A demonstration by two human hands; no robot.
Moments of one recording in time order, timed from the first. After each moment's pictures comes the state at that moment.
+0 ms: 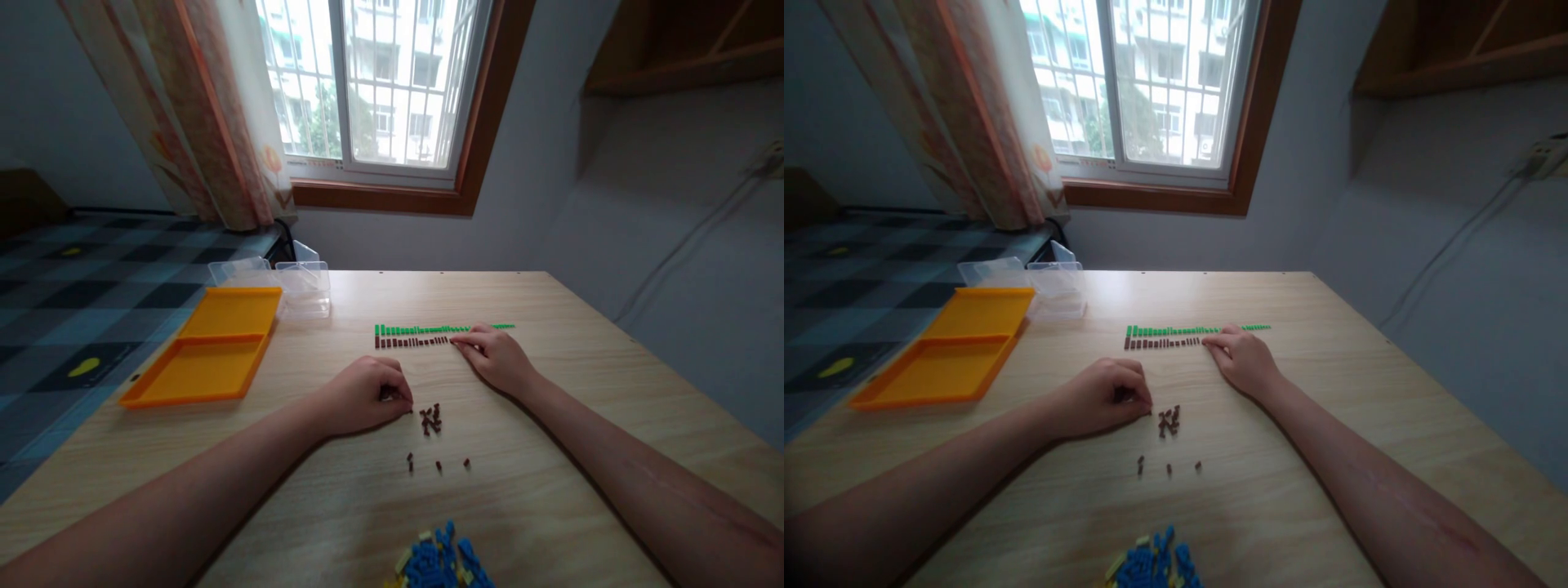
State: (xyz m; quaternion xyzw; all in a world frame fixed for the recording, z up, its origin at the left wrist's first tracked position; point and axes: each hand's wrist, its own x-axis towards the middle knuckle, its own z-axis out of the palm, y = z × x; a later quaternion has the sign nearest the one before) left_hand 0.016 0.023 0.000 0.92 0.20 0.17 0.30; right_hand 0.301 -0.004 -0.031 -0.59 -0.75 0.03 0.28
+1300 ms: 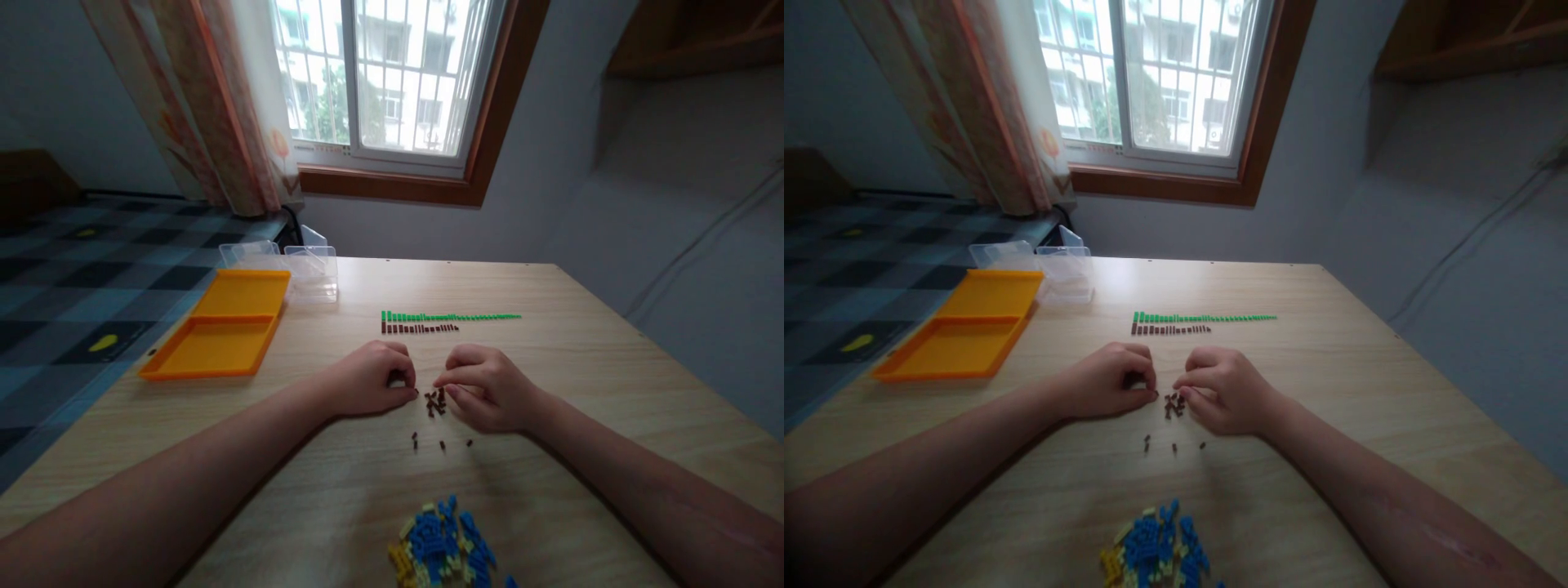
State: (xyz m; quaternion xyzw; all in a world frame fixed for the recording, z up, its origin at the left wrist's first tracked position) left_hand 0.018 0.019 0.003 0.93 0.20 0.16 0.25; right_hand 0.254 -0.055 -0.008 -0.34 -0.88 0.09 0.33
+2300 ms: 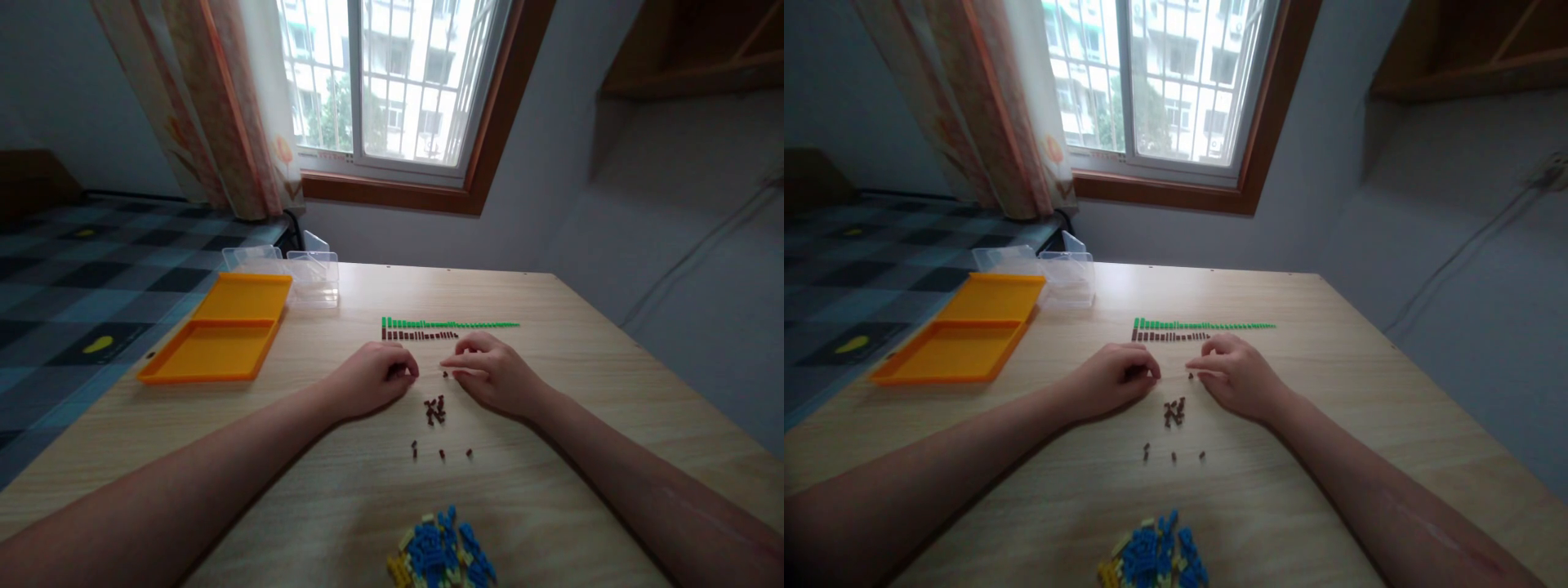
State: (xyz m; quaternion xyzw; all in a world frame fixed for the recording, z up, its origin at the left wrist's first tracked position) left_hand 0.023 0.020 -0.005 0.90 0.25 0.25 0.26; right_hand 0.282 -0.033 -0.019 -0.41 -0.86 0.00 0.30
